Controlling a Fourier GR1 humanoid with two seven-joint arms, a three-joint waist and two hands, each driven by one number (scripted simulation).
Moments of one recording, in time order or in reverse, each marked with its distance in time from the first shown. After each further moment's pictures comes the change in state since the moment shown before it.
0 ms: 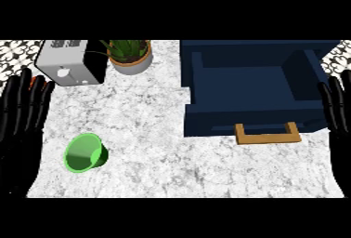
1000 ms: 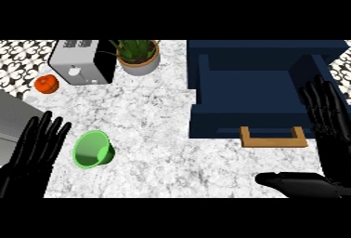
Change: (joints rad) left arm 0.270 -0.004 0.045 0.076 0.360 -0.255 -0.047; right arm 0.014 -0.013 0.017 0.072 0.039 0.070 -0.026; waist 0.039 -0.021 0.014
